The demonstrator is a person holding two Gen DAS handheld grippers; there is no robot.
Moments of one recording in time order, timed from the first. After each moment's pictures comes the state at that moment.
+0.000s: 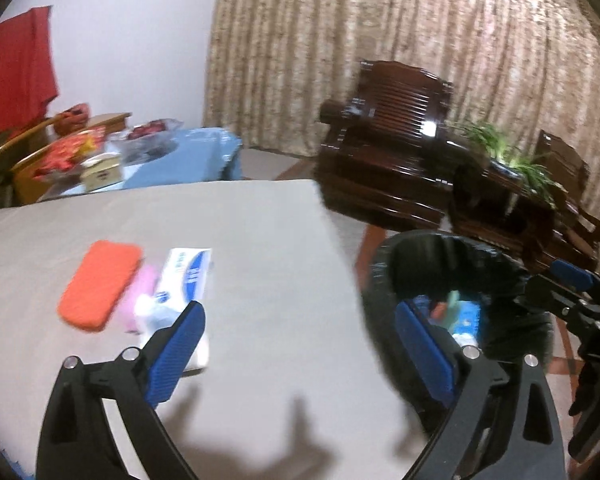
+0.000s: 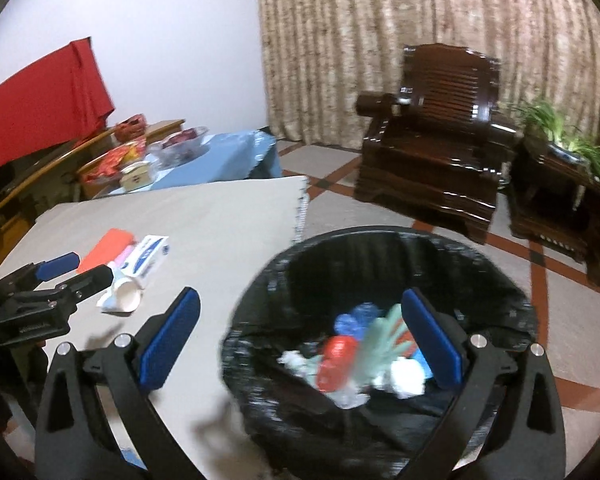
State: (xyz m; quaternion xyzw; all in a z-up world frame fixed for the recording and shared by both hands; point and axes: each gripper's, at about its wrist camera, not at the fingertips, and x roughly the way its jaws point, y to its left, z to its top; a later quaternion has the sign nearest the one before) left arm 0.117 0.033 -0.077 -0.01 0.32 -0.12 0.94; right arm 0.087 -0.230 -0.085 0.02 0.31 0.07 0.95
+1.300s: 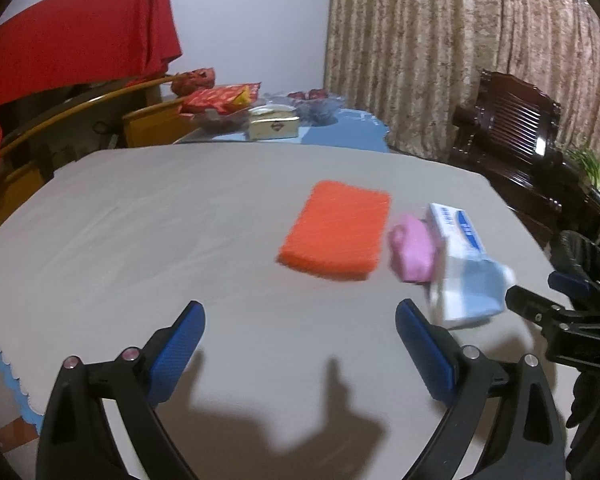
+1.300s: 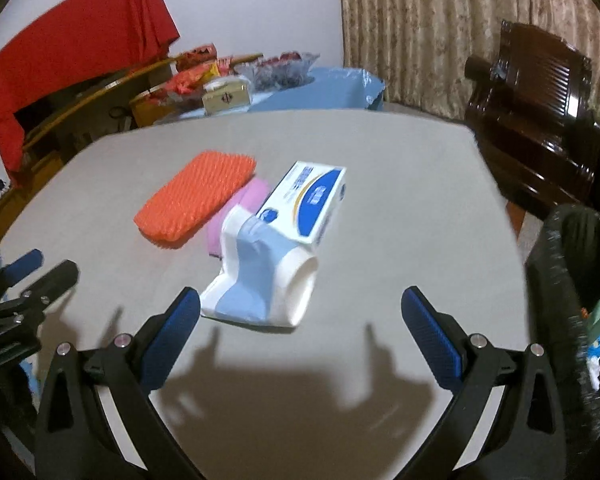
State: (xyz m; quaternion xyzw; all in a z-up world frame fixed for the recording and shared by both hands) left arm 0.097 0.263 -0.144 -0.03 0.33 0.06 0.94; right arm 0.159 0.028 -0.182 -0.02 0.39 0.16 0.91
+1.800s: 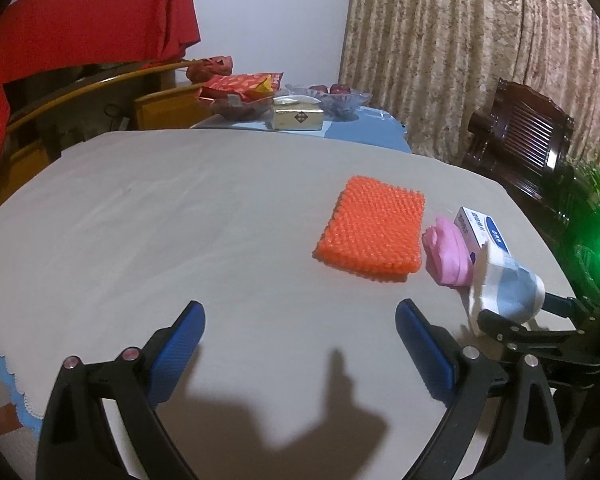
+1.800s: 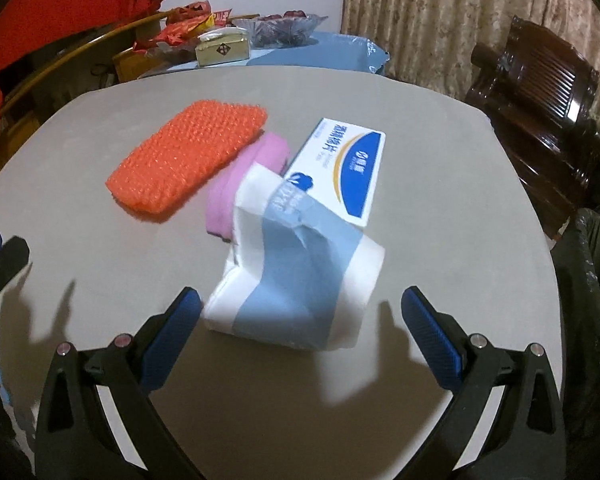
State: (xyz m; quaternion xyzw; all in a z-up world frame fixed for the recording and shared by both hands) left arm 0.102 0.296 -0.154 -0.06 0.34 0.07 0.94; right arm 0.178 0.070 -0.212 -0.07 0.44 0.12 0.89
